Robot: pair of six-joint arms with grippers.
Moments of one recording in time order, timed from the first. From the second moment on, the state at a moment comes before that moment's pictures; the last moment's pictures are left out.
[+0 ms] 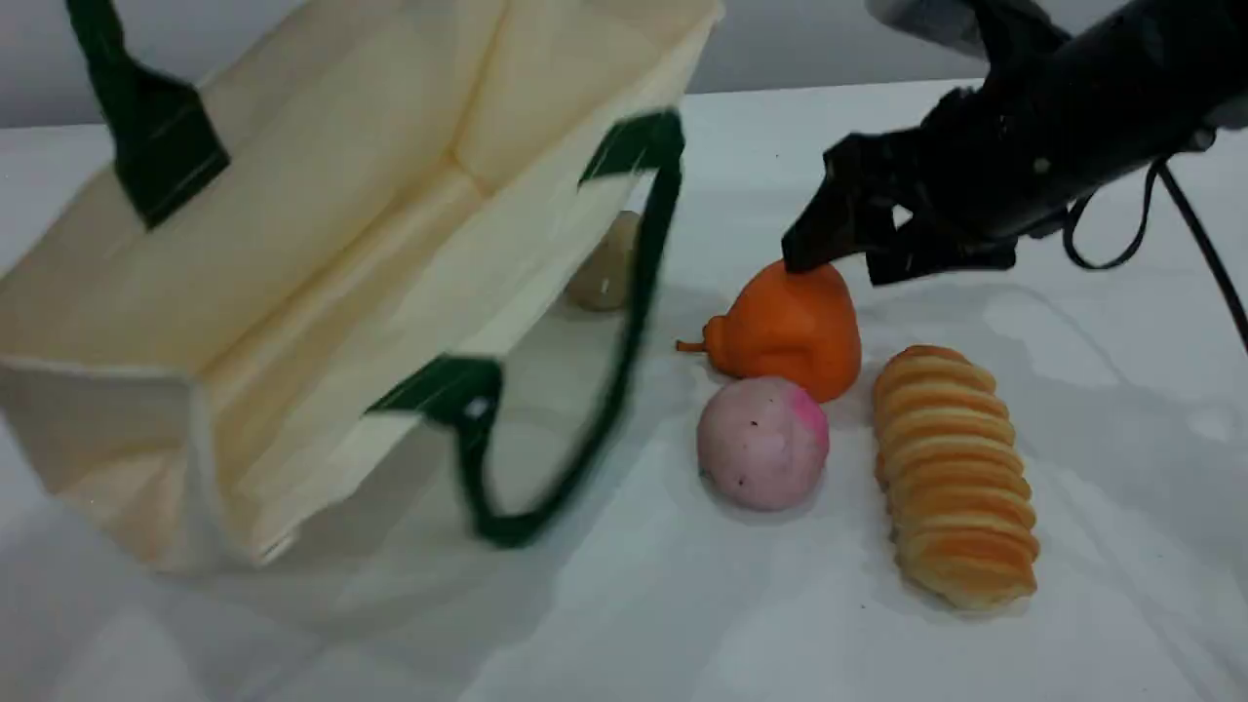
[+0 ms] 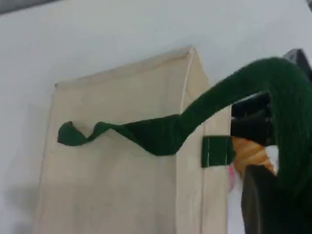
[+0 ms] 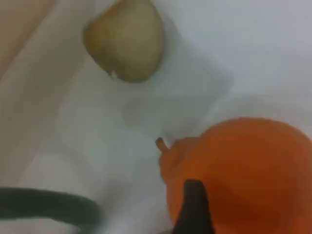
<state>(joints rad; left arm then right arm) -0.22 1.48 -1.56 -0.46 1.08 0.24 0.24 2.07 -0.95 1.73 0.47 -1.57</state>
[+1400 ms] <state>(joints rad) -0.25 1.51 -1.56 -0.47 1.11 0.26 0.10 1.84 -0.95 1.67 0.34 -1.53</state>
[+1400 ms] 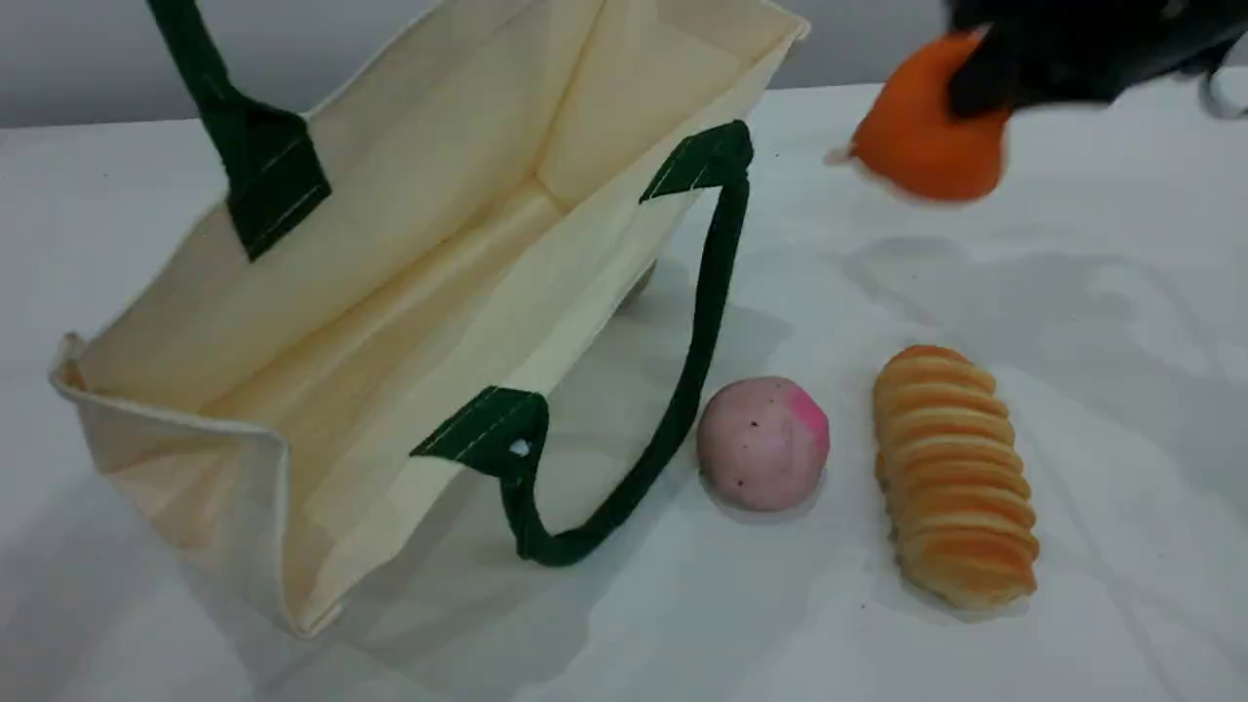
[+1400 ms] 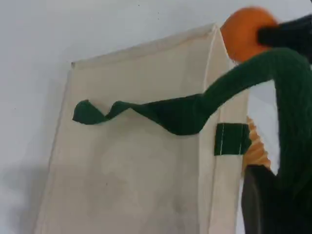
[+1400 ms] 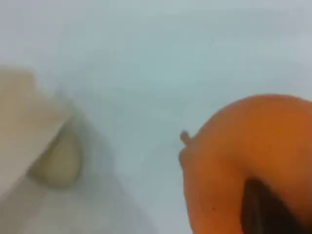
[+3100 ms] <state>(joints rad) -0.25 1.51 -1.56 -0.48 1.11 0.26 0.54 1.86 -0.96 1.75 0.59 -1.54</state>
